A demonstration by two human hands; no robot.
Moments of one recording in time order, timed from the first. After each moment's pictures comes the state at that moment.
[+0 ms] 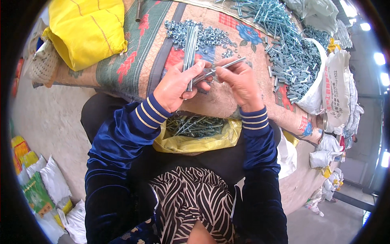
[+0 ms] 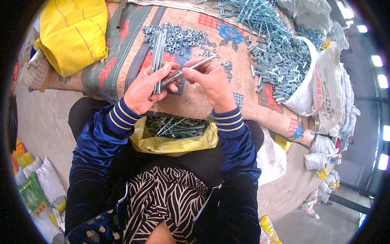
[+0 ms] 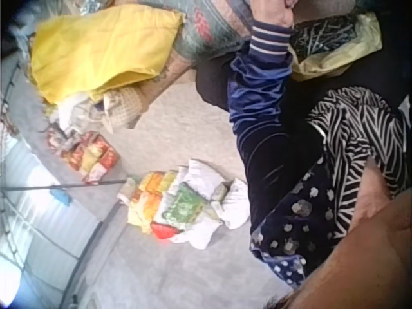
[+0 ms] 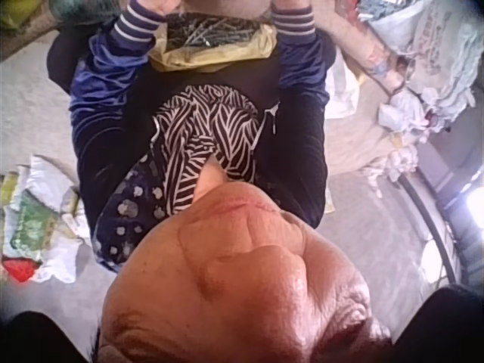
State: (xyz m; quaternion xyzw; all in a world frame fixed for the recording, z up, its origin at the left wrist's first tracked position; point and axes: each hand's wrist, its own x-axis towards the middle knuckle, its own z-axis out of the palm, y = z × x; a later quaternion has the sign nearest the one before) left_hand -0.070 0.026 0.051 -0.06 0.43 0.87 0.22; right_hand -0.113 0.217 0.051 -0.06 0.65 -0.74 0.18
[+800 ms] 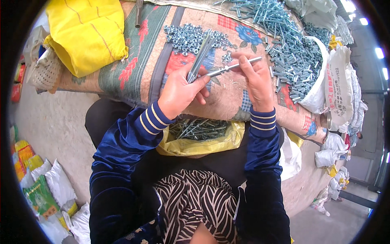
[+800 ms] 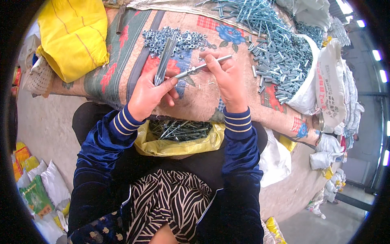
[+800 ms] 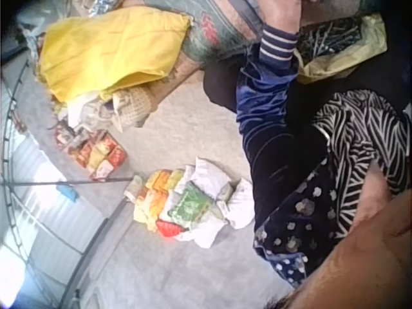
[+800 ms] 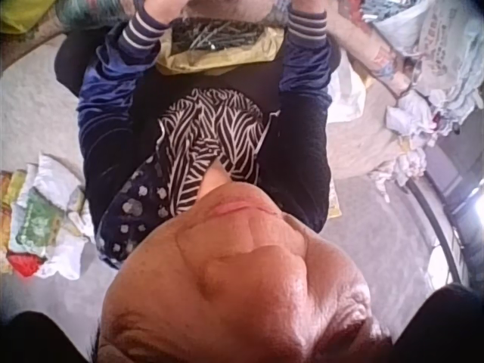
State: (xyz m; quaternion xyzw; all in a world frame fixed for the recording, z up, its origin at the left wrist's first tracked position) left_hand -0.061 0.037 0.052 -0.02 0.57 0.81 0.12; right_hand -0.118 0.223 0.074 -0.09 0.66 -0.74 0.00
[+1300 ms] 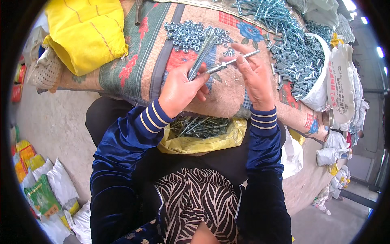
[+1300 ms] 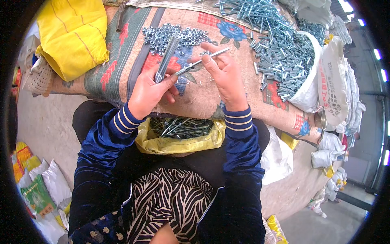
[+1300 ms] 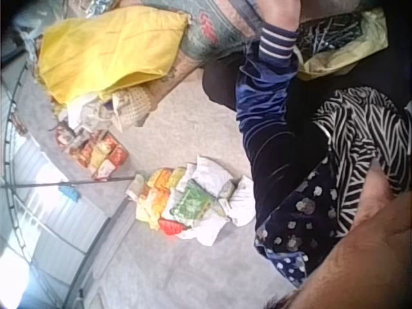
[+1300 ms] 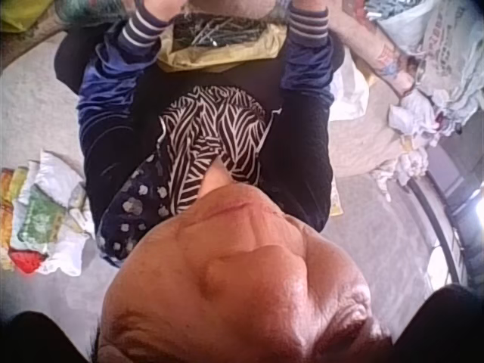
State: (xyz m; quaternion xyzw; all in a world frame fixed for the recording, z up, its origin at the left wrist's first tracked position) left_hand -0.063 0.036 0.050 -0.04 0.60 0.79 0.12; right_hand -0.112 0.216 0.068 -0.08 0.65 -0.75 0.03
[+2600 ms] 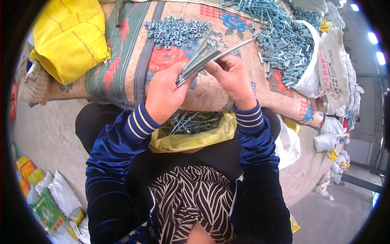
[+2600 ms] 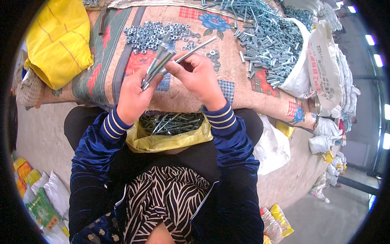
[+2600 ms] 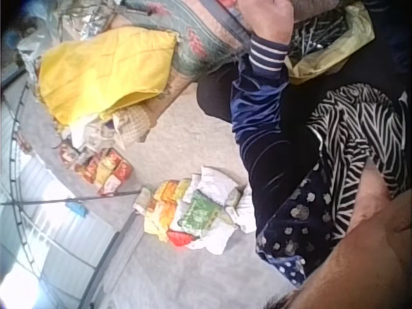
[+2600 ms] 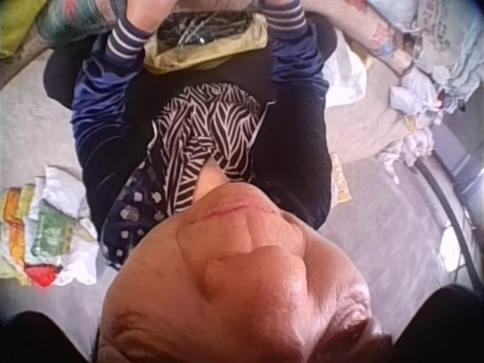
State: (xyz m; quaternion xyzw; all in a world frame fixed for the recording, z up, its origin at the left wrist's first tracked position) left_hand -0.054 0.043 0.045 0.11 0.80 0.59 -0.09; right_hand -0.094 0.214 0.074 -0.12 0.70 -0.69 0.08
